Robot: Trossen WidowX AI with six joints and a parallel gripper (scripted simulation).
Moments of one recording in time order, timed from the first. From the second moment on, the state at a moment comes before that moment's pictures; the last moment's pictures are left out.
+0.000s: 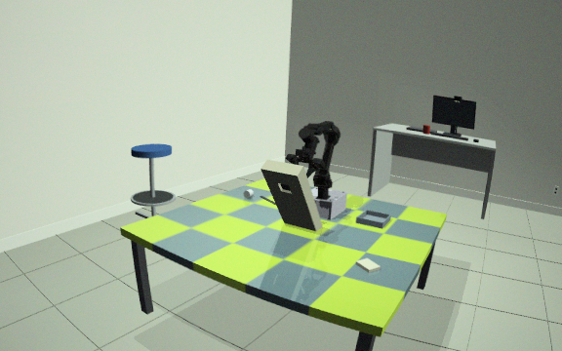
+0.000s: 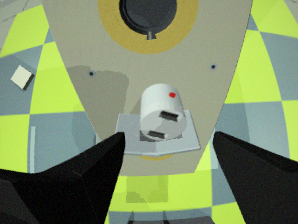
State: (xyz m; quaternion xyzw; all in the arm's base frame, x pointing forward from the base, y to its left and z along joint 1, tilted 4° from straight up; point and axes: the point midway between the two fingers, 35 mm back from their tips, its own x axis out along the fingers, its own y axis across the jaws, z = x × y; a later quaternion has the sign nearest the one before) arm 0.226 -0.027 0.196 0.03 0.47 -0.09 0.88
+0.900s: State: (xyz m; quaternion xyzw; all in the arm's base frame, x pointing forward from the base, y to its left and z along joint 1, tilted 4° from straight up) arm 0.246 -0.032 0.161 0.01 0.47 -0.08 0.88
